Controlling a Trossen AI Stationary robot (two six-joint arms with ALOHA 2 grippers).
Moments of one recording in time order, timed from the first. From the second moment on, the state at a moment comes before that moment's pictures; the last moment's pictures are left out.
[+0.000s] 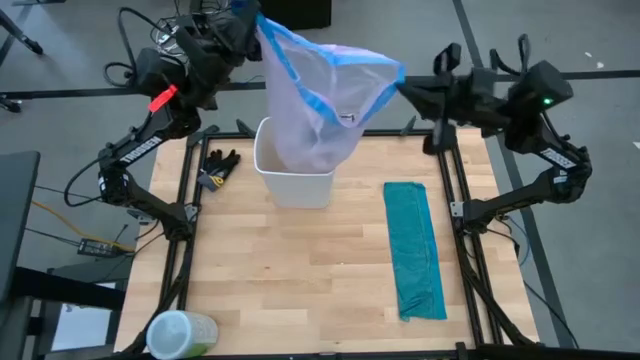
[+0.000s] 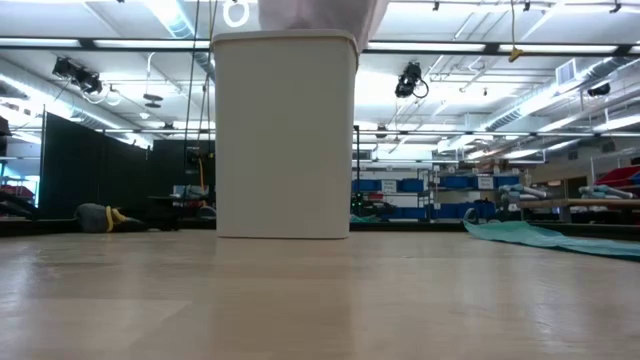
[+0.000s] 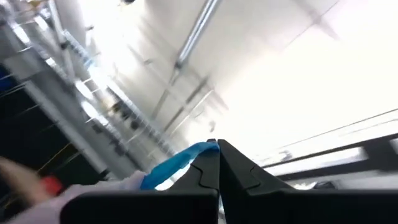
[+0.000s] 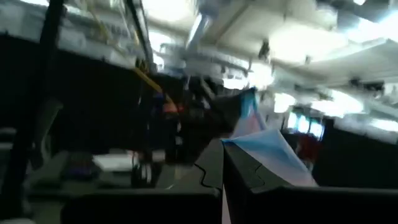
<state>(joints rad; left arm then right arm) 0.41 1.43 1.83 0.45 -0.01 -1.06 -0.16 1.16 1.70 0.02 -0.05 -0.24</state>
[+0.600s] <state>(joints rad) 0.44 1.46 2.00 0.15 0.05 -0.95 -0.20 1.11 1.70 0.29 -0.36 -0.14</state>
